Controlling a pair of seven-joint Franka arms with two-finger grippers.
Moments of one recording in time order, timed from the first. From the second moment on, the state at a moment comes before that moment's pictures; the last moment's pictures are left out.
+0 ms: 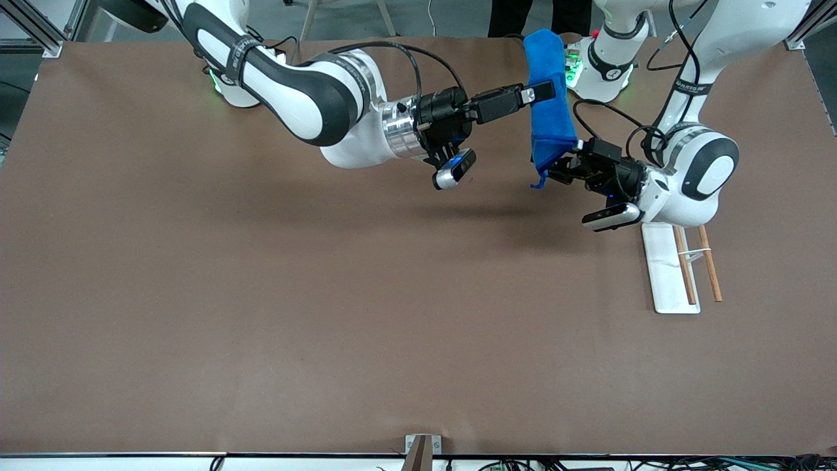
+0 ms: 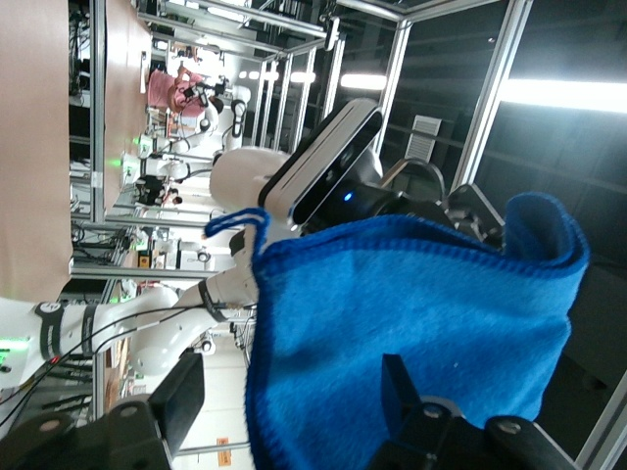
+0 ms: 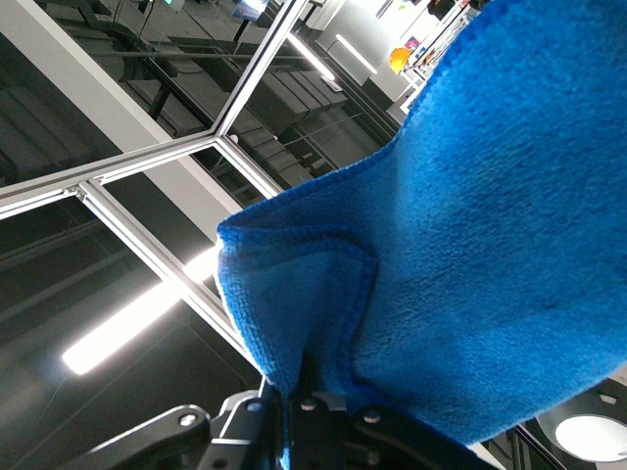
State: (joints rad) left arm 0.04 0.27 -0.09 -2.18 -1.69 1.23 0.71; right arm 0.17 0.61 0.86 -1.45 2.14 2.26 -0.19
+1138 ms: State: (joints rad) left arm 0.04 0.21 -0.11 -2.17 -1.74 1.32 0.71; right arm 0.18 0.61 0.87 -1.46 2.14 2.27 -0.21
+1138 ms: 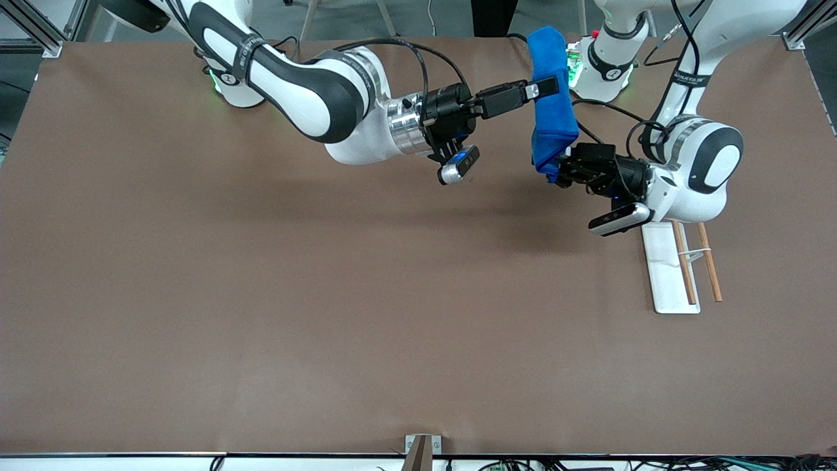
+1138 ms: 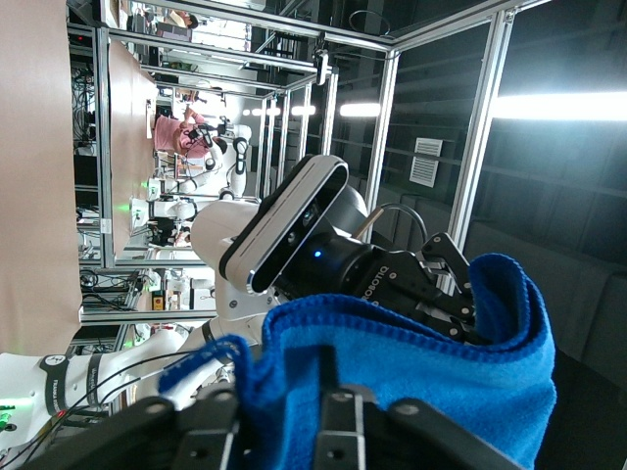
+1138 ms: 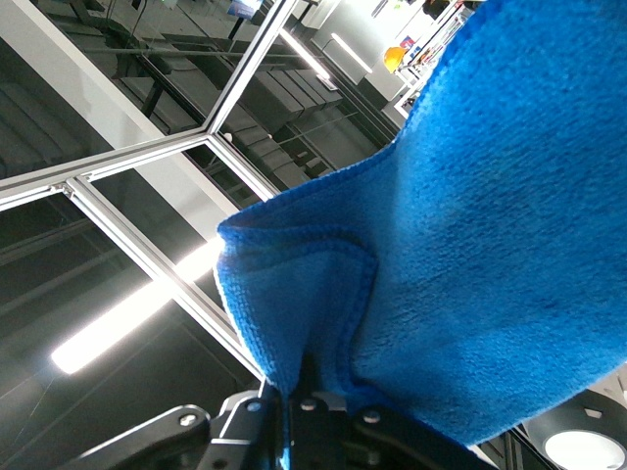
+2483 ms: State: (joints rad) left arm 0.05 0.21 -0.06 -1.93 -1.24 1.44 0.65; right arm -0.06 0.58 0.82 -1.50 1.20 2.30 0.10
